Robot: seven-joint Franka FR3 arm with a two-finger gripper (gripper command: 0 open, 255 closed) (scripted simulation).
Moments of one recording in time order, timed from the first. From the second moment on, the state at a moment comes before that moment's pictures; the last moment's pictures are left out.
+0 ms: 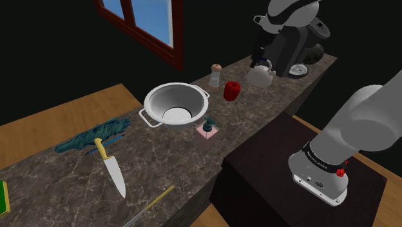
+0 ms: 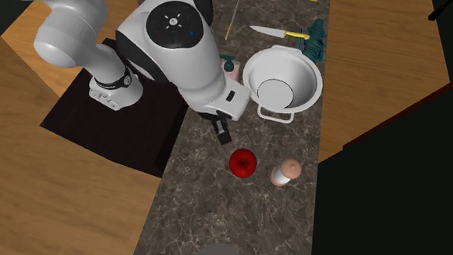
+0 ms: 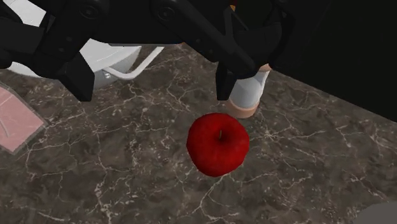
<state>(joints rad) 0.13 -0.23 -0.41 -2.42 0.06 2.31 -0.94</state>
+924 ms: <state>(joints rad) 0.10 0.34 -0.39 -2.14 0.46 2.47 -1.57</state>
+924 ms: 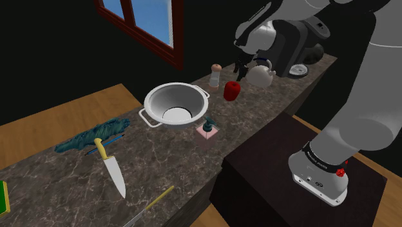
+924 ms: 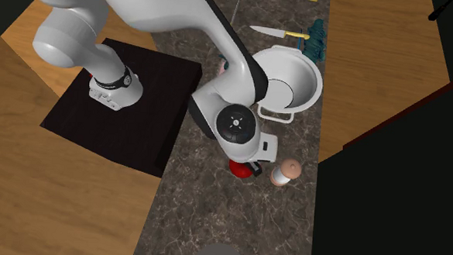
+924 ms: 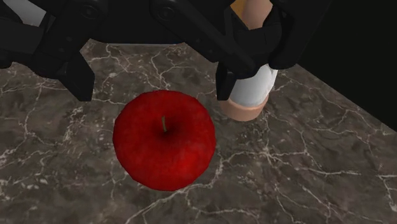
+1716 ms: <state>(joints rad) 0.08 0.42 -0.36 -2.13 0.52 2.52 -1.62</state>
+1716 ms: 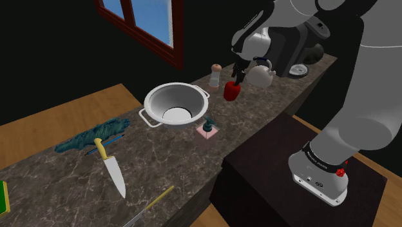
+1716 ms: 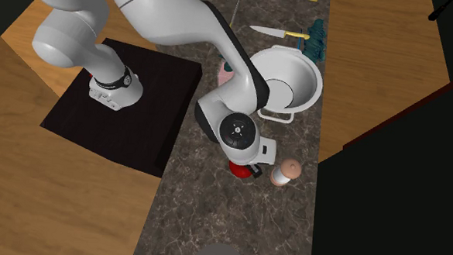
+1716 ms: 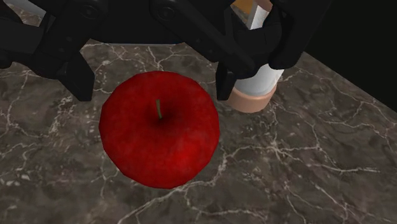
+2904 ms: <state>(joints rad) 0.10 0.35 -0.39 -2.13 0.47 2.47 -1.57</state>
